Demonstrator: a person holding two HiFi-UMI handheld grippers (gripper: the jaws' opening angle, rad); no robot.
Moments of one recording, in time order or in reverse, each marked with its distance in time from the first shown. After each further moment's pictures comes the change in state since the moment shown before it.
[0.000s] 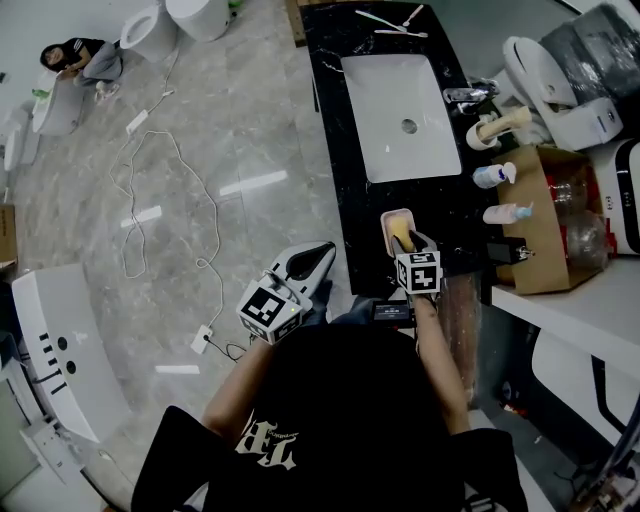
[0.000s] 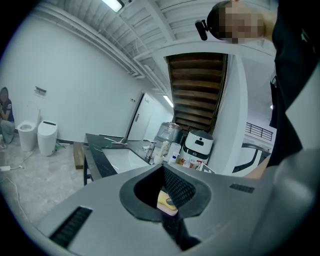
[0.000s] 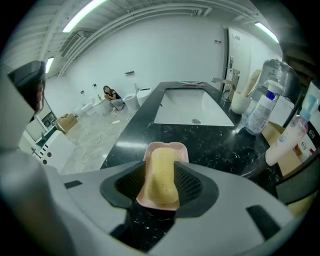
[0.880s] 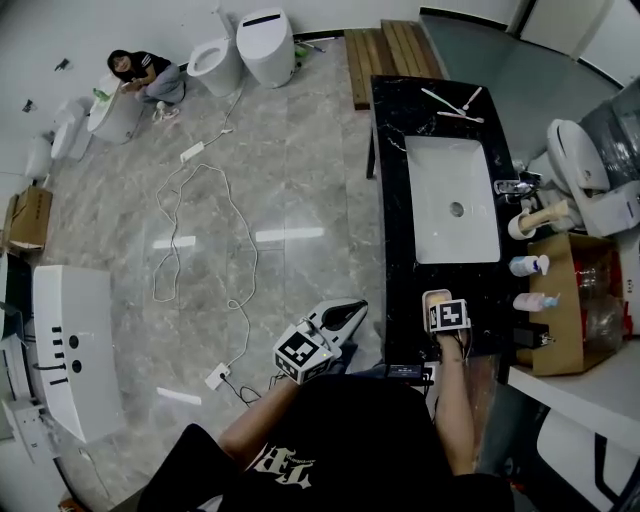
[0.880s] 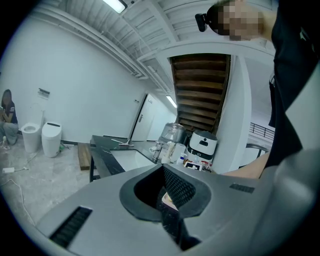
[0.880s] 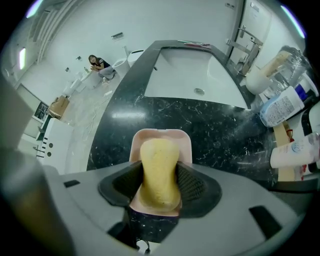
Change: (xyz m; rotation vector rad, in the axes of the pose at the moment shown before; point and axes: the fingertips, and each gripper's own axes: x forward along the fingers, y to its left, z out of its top) left arm -0.015 0.048 0.010 -0.004 -0.004 0.031; right arm 0.040 -0.014 -0.012 0.027 0.435 -0.032
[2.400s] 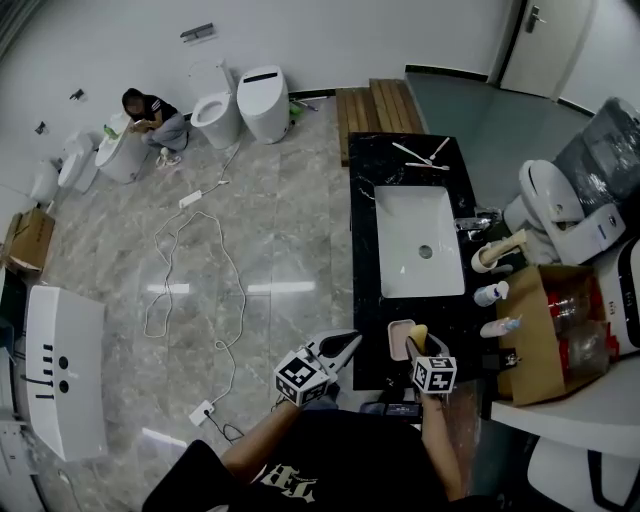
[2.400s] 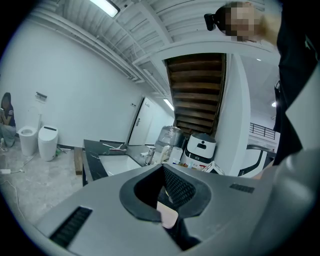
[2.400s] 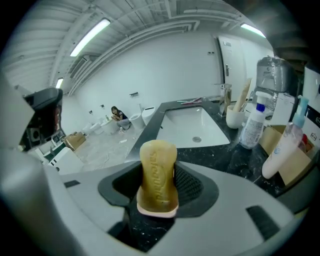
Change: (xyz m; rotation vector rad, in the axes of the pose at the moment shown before) left arm 0.042 -0.072 0.015 0.028 -0.047 0.001; right arm -0.104 -0.009 0.012 0.009 -0.646 0.149
